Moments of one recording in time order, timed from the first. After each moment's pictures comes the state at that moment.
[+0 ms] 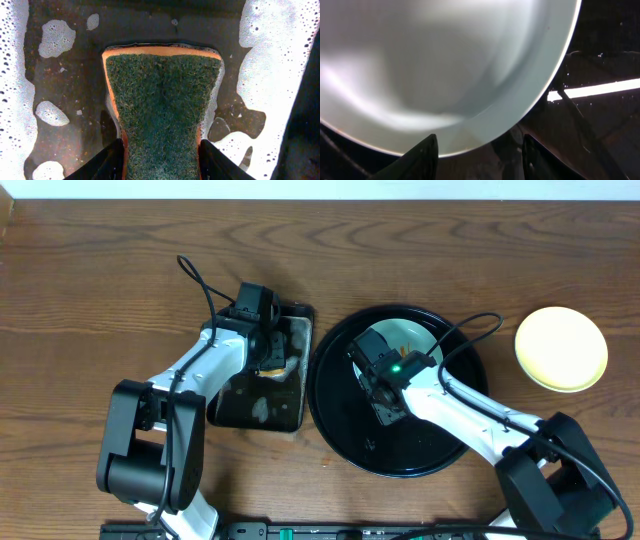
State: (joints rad) left arm -0.23 1.81 1.06 -0.53 0.05 -0.31; right arm 0.67 1.72 1.02 -0.68 0.10 1.79
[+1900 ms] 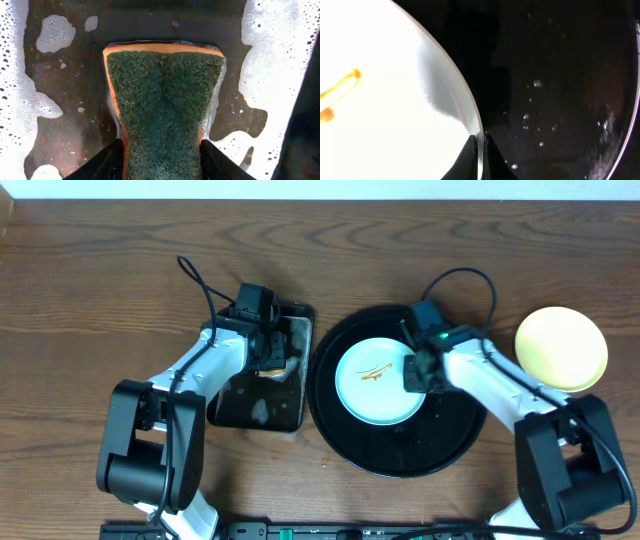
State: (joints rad) left arm -0.23 1.81 1.06 -0.54 0.05 -0.31; right arm 0.37 1.76 1.04 -0.74 0.10 0.43
